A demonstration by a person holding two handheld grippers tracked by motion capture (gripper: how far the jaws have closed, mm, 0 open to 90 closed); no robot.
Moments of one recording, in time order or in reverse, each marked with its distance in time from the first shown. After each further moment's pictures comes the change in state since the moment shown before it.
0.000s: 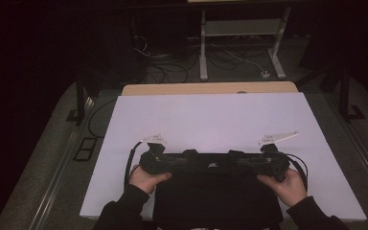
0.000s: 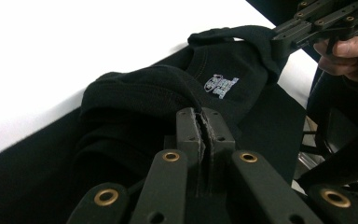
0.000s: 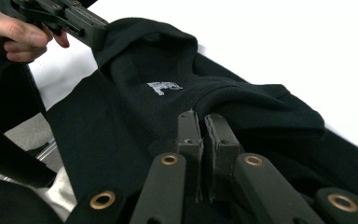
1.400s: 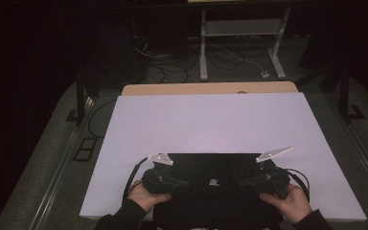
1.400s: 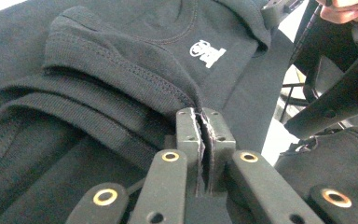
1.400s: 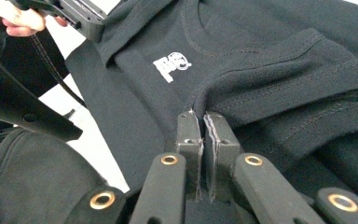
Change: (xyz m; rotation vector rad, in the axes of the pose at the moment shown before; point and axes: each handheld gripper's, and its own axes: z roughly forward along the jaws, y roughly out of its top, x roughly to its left) left arm -0.023 -0.037 0.009 0.170 -0.055 0.033; right arm 0.013 -0.034 0.007 0.160 0.067 0.067
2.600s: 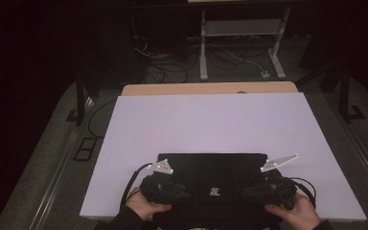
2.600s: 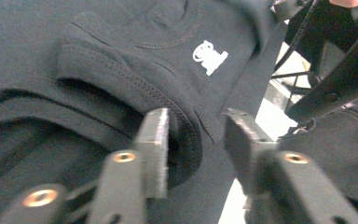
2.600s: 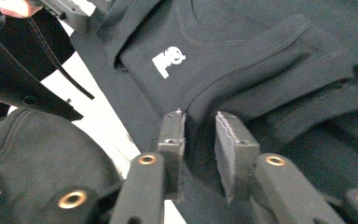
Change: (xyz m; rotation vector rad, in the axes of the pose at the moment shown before) left arm -0.017 -0.011 -0.004 0.015 0.038 0.070; right arm 0.015 -0.019 -0.011 0.026 -0.026 -0.014
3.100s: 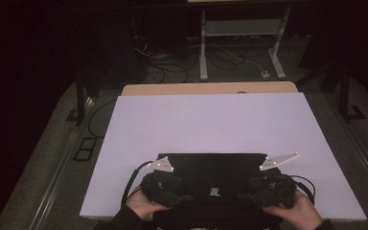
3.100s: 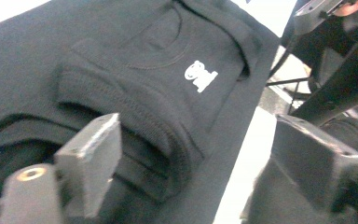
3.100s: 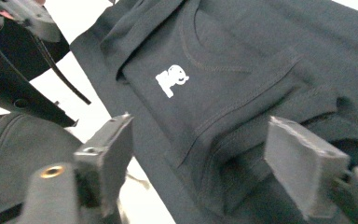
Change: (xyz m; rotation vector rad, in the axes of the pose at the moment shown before) left arm -0.008 0.010 -0.006 -0.034 -0.015 0.001; right arm 0.009 0.008 -0.005 -0.034 -0.039 -0.060
